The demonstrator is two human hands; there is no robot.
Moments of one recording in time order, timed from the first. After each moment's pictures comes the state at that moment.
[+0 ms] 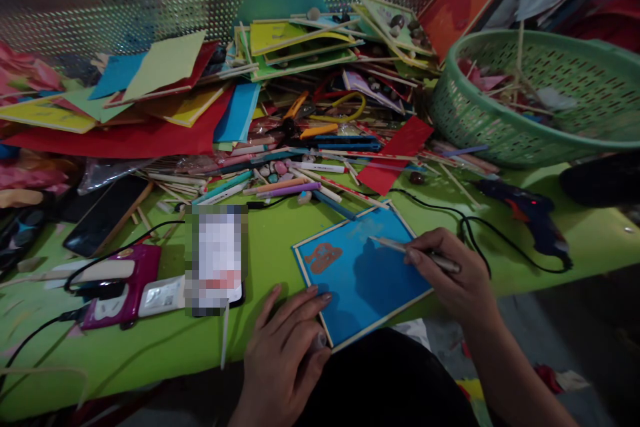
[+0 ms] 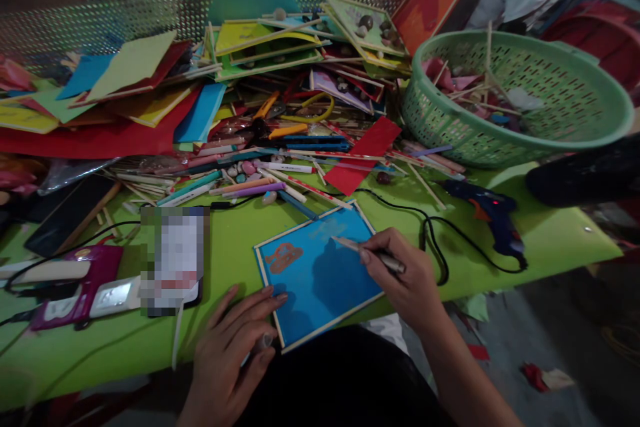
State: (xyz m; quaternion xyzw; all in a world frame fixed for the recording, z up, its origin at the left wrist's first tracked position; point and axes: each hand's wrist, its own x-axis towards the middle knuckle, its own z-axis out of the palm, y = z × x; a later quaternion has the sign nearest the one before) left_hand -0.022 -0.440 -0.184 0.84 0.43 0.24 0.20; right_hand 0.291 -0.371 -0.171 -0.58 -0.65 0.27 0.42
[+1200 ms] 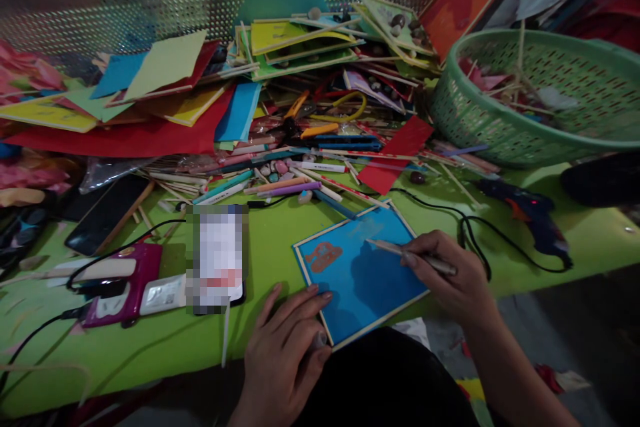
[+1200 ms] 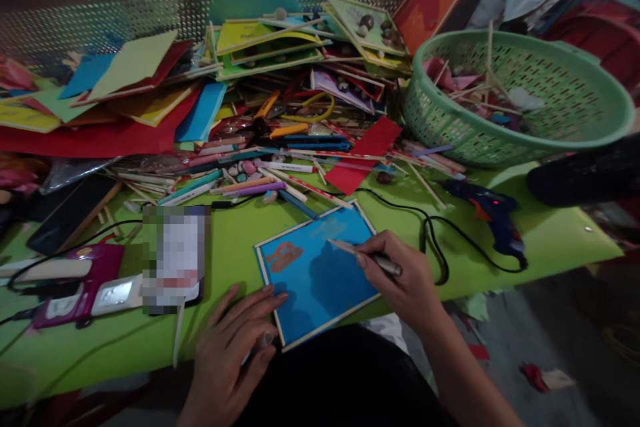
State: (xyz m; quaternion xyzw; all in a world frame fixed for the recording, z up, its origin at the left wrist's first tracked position) left_hand -0.020 -0.439 -0.181 0.84 0.44 0.25 0.20; right_hand 0.291 -0.372 -0.171 -0.55 -0.69 0.25 0.40
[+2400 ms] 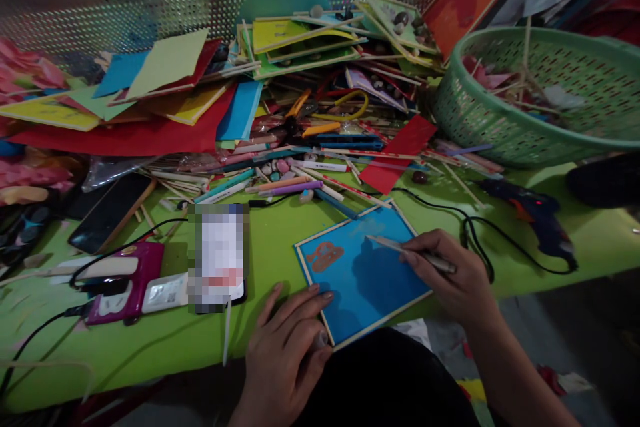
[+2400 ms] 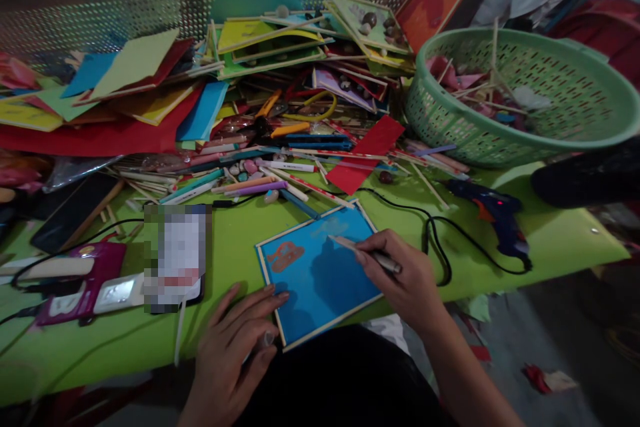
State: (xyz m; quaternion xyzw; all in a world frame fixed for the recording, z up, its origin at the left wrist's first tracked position) left_hand -0.019 -0.439 -0.180 0.84 0.44 0.25 0.20; right_hand 0.292 -0.370 -0.174 -0.55 -0.69 0.24 0.40
